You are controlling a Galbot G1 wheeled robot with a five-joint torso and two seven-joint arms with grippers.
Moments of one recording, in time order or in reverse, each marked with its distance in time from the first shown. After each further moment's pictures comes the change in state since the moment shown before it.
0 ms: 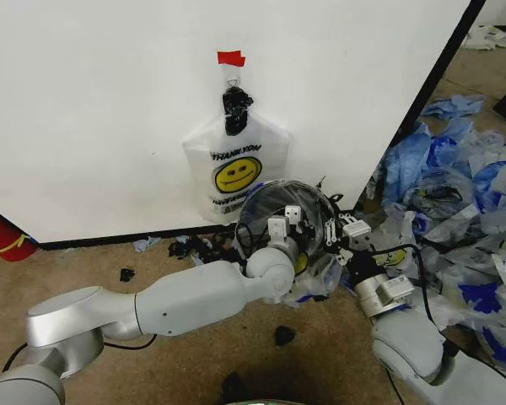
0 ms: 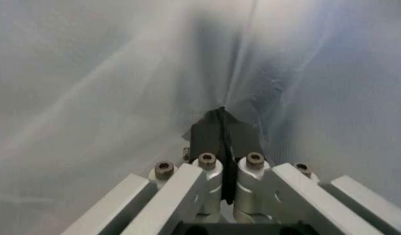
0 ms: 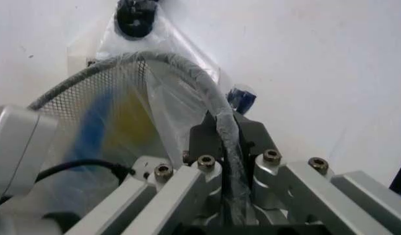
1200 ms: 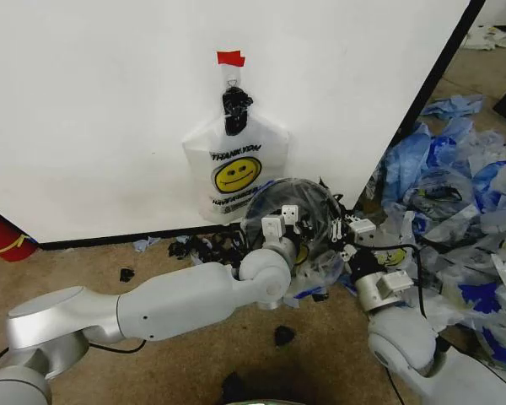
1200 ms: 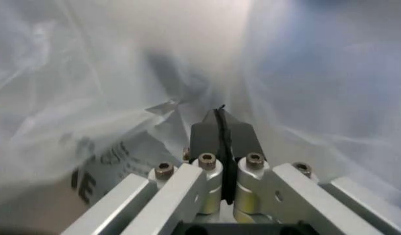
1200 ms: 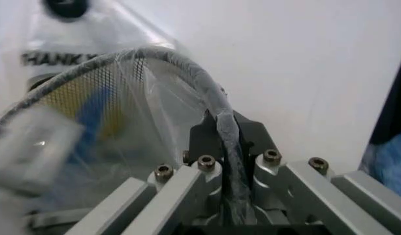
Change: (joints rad) left arm -0.012 0.077 -0.009 -0.192 -0.090 0.002 -0.055; right arm 0.071 0.064 -0.012 -0.090 0.148 -0.007 0.076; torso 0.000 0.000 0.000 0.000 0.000
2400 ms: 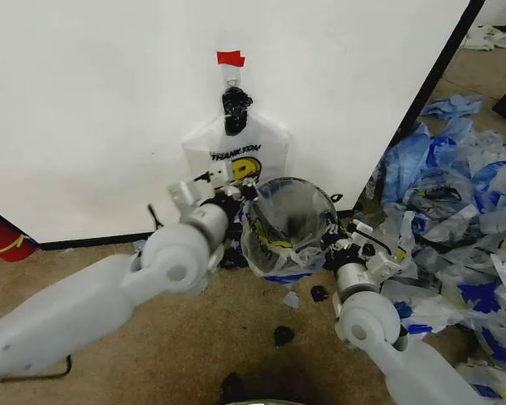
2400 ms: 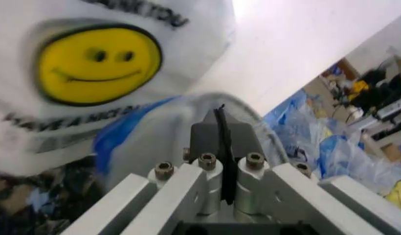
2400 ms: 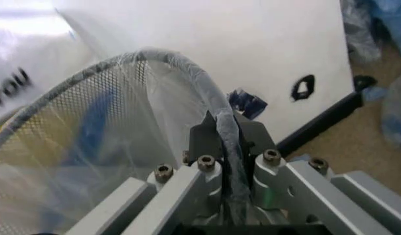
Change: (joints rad) left arm 0.307 0.445 -0.508 -0.458 -0.133 -0.002 0.084; right arm 0.050 0.221 0.009 -0.028 0.485 0.011 0.194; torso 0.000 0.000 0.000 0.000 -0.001
